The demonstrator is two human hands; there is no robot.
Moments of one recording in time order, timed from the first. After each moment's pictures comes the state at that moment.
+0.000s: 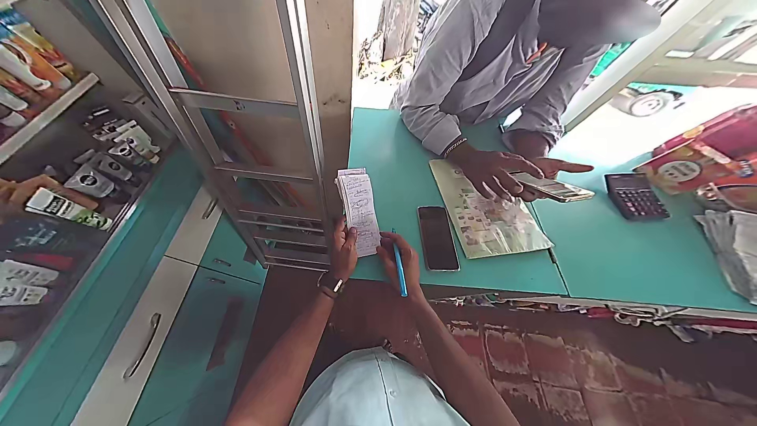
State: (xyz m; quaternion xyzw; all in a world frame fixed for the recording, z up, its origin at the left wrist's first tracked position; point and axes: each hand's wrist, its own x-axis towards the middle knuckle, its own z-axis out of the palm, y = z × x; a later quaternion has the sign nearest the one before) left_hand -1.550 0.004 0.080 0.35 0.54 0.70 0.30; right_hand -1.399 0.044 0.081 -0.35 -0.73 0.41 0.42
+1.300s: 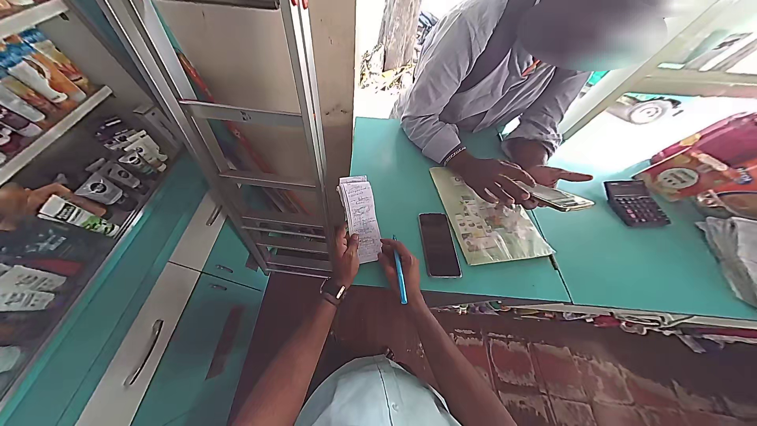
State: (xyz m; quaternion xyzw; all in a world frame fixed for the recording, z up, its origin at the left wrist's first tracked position) left_hand -1.551 0.003 0.082 0.36 0.56 0.69 0.29; right_hand -1.401 0.042 0.082 -0.35 -0.73 0.41 0.42
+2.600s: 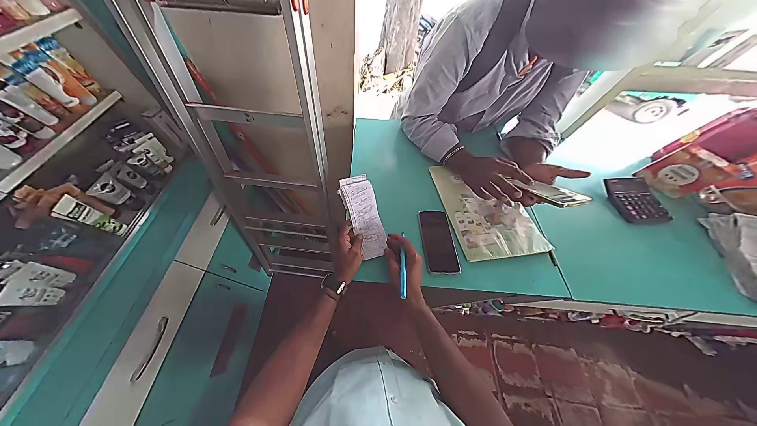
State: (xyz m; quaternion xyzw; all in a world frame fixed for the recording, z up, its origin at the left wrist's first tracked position) left_hand -1.549 0.003 0.082 0.37 0.56 0.67 0.32; right_hand -1.400 0.038 0.082 -0.38 -0.69 0.39 0.47
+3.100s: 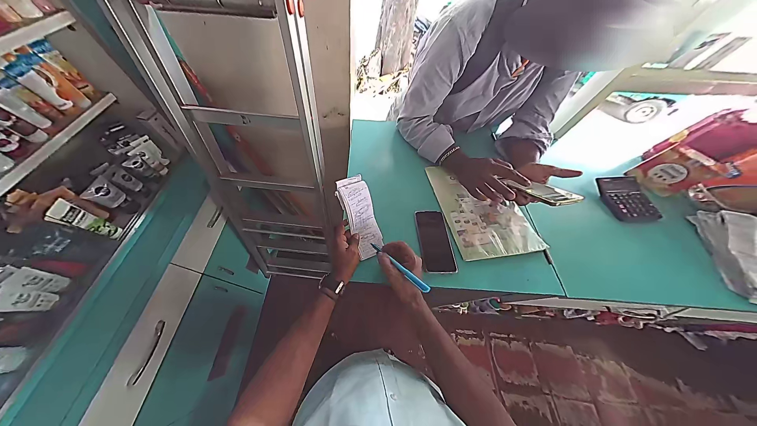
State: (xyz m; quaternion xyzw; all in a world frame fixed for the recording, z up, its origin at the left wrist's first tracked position) left_hand -1.549 0.005 0.083 0.36 0.59 0.66 0.30; right_hand -1.395 0.029 0.093 -0.31 -0.67 0.46 0.50
